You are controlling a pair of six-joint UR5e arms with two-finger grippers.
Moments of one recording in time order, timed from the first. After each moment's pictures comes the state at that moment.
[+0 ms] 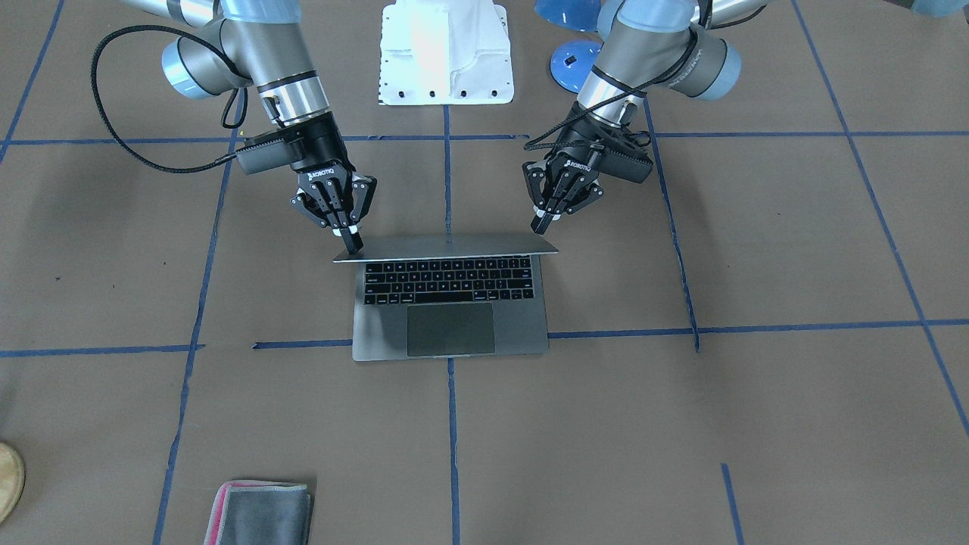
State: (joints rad) left arm -0.53 -1.97 -1.81 -2.21 -1.58 -1.43; right arm 0.43 -1.21 1.82 -0.97 1.24 1.49
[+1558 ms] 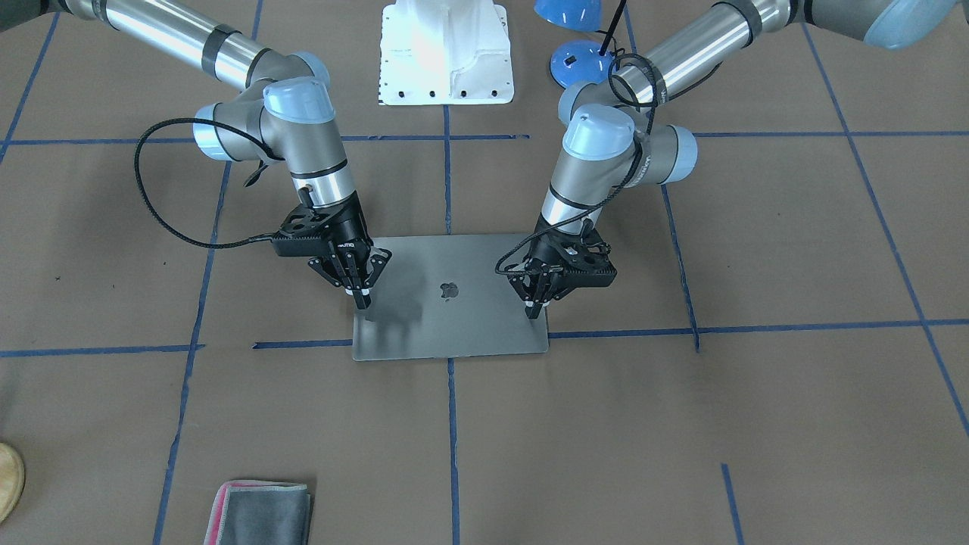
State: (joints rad) left arm -0.60 -2.20 -1.40 -2.19 -1.70 -1.36; right arm 0.51 -1.06 1.55 -1.03 1.44 1.48
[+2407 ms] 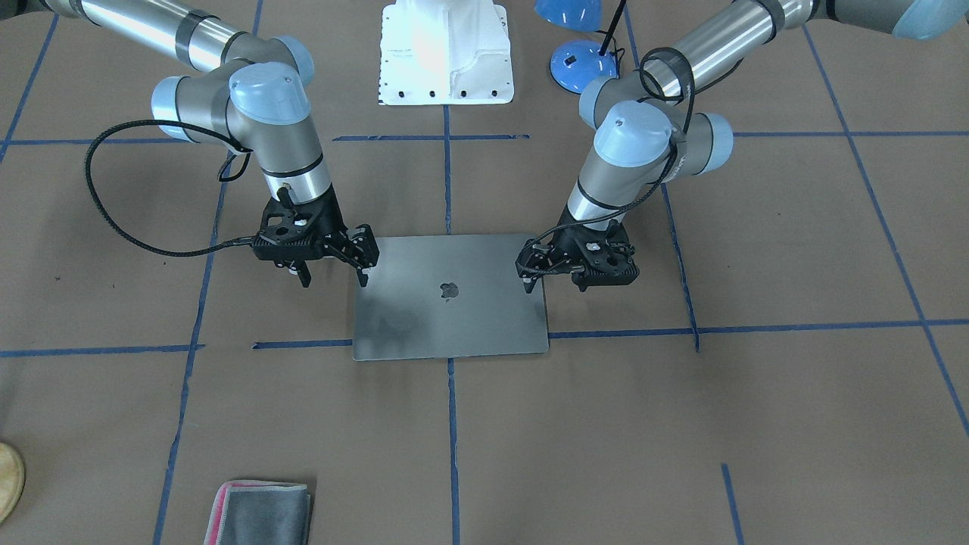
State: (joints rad) left arm -0.65 -2.11 -1.56 -1.97 -1.89 -1.27; right arm 0.60 -1.10 1.67 -1.25 1.68 1.23
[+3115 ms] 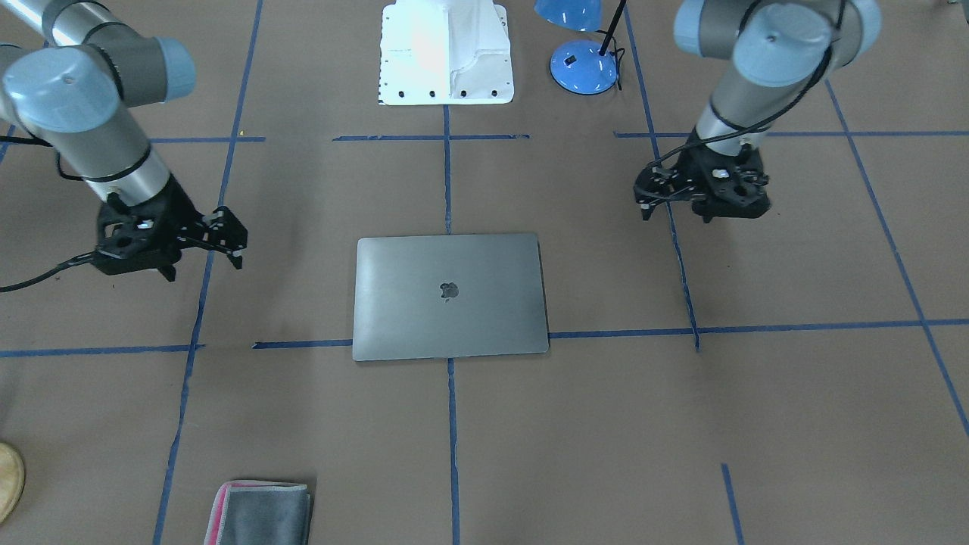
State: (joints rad) left arm -0.86 -1.79 -1.97 -1.60 -2.09 -0.80; right arm 0.90 -1.35 1.81 -1.31 2.06 0.75
